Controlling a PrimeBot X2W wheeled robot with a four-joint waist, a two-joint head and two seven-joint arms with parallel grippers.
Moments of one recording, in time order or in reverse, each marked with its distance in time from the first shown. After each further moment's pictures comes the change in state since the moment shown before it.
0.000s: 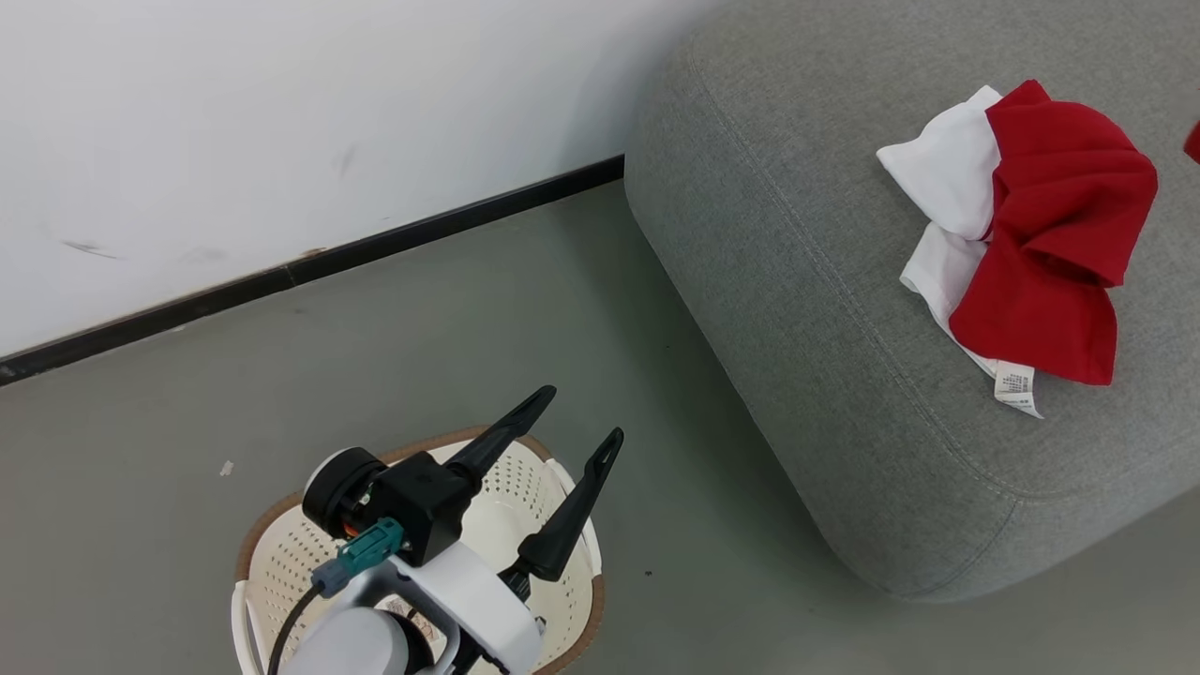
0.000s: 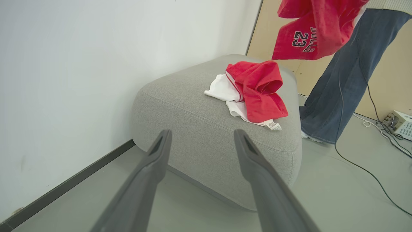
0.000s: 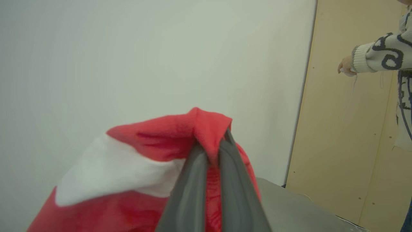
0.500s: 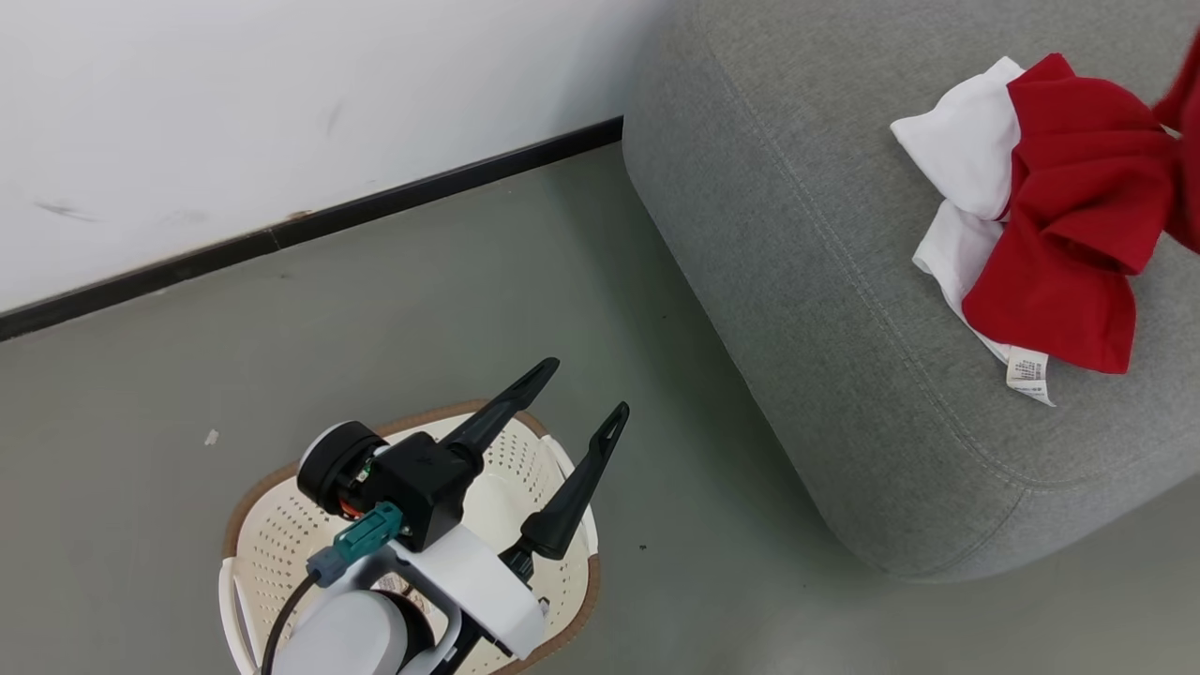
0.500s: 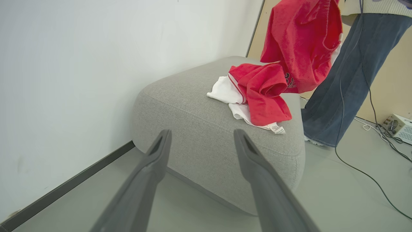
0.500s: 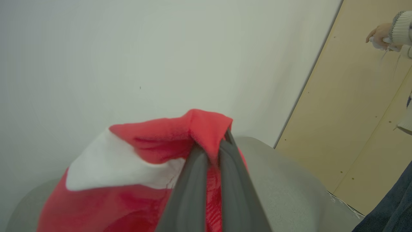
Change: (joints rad) left arm -0.026 0.005 0.007 -0.050 0.012 0.014 0.026; right arm 0.082 0.037 0.045 0.100 -0.110 0.000 -0.034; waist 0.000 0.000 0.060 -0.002
